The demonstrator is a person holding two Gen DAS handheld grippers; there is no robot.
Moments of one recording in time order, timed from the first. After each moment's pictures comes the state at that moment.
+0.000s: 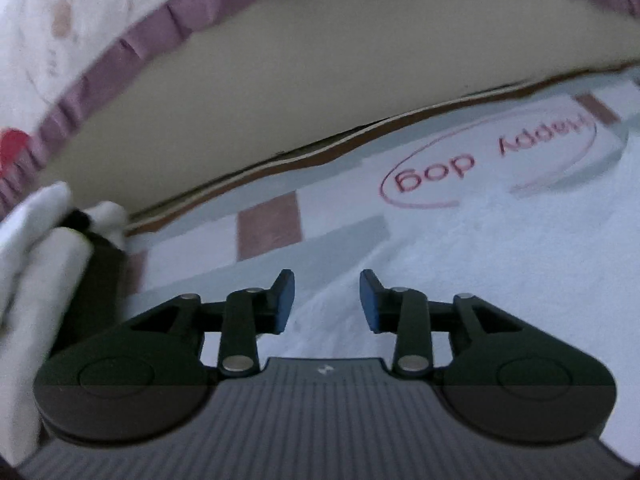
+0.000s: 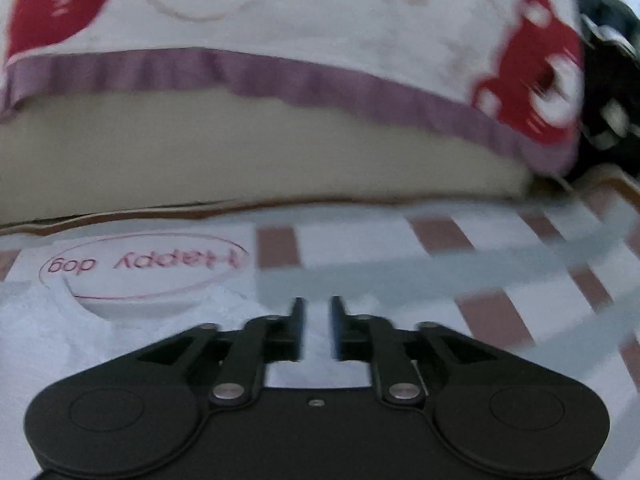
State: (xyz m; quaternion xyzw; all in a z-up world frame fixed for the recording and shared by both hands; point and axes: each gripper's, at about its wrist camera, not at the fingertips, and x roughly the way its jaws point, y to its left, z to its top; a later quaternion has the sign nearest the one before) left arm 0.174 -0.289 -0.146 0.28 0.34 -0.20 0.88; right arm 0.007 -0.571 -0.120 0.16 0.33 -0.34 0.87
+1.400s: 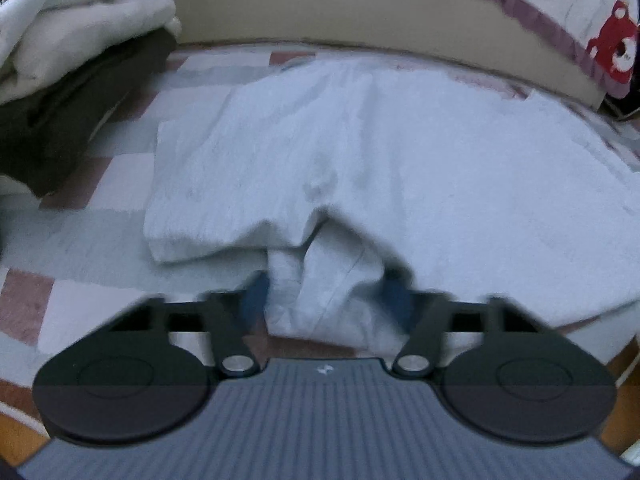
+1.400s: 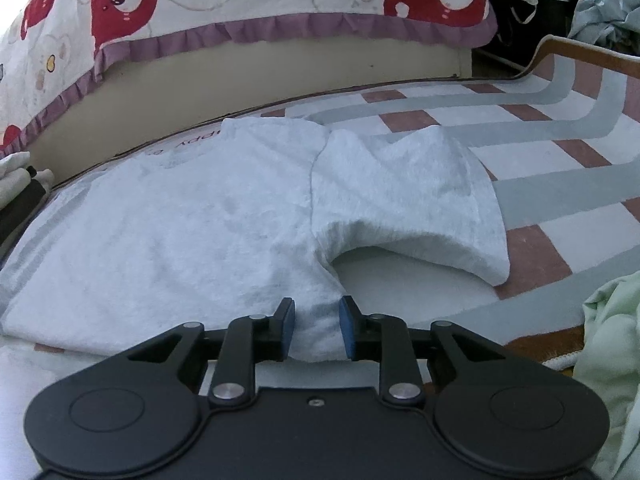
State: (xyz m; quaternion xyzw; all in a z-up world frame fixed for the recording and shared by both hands) left arm 0.018 -0.114 -0.184 0.07 0.40 -0.25 0.88; right arm -0.232 -0.498 -0.176 0.20 0.31 -0.26 0.89
